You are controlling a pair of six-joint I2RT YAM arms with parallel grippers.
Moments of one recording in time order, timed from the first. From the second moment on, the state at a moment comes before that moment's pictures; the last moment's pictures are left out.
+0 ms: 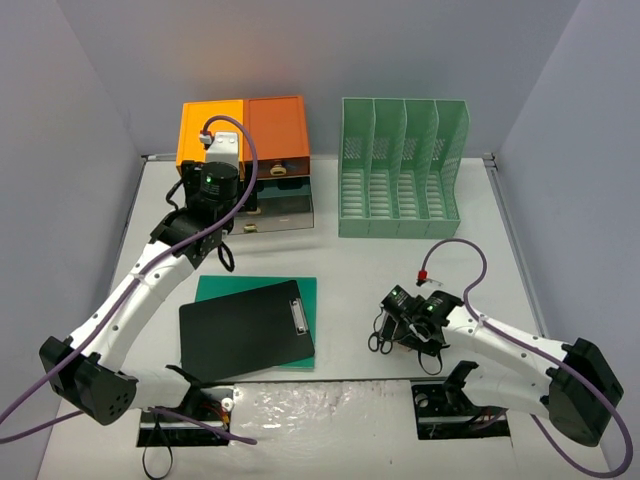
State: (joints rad) left arm -0.50 1.29 1.36 -0.49 -0.57 -0.12; right arm 0.81 1.06 0.55 -0.89 0.30 1.18
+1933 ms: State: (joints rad) left arm -0.50 1.29 1.36 -0.49 -0.53 -0.09; right arm 0.81 1.34 0.64 -0.66 0.46 1.05
